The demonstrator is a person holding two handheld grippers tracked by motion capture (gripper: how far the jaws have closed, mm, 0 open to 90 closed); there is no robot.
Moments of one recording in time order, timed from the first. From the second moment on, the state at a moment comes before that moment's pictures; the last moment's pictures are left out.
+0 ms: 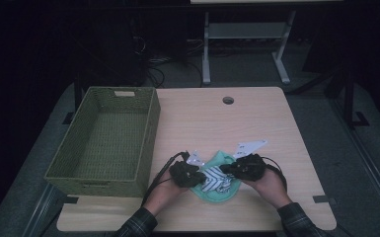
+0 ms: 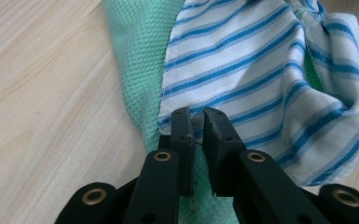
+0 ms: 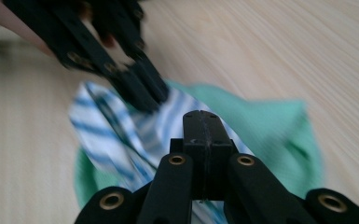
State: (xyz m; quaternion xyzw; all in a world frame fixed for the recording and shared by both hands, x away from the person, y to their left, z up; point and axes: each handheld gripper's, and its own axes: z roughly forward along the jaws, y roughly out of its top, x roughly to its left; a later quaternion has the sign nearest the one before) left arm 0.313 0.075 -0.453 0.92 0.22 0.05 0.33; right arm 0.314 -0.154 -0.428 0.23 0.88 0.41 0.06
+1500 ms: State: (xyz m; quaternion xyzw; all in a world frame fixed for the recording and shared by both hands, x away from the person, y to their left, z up) left arm 0.293 0.091 -0.443 0.91 0.23 0.04 0.33; right arm 0.360 -0.155 -0.437 0.25 0.88 0.40 0.06
